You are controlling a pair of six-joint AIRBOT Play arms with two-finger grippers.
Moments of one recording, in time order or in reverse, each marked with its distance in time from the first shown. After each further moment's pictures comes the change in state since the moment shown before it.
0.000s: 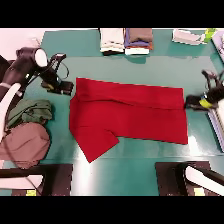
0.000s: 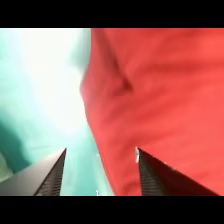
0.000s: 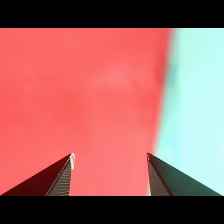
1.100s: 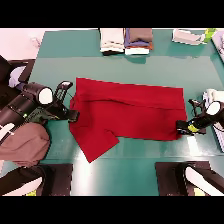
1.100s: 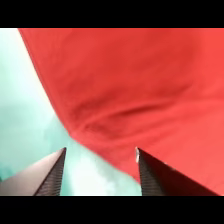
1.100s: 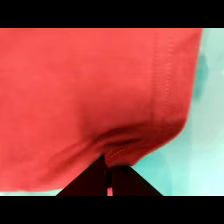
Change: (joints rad) left arm -0.182 0.314 -0.480 -0.042 0.102 -0.158; right arm 0.062 0.122 -0.387 0.016 -0.104 0.043
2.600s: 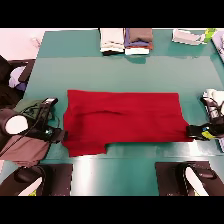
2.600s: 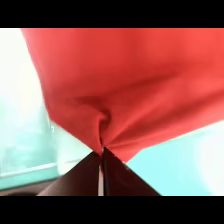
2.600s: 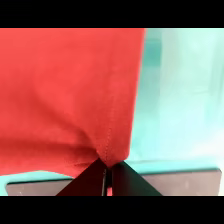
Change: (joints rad) left arm -0.001 0.436 -0.238 -0.072 -0.137 -0.056; right arm 0.000 0.374 0.042 -0.103 0.283 -0.025
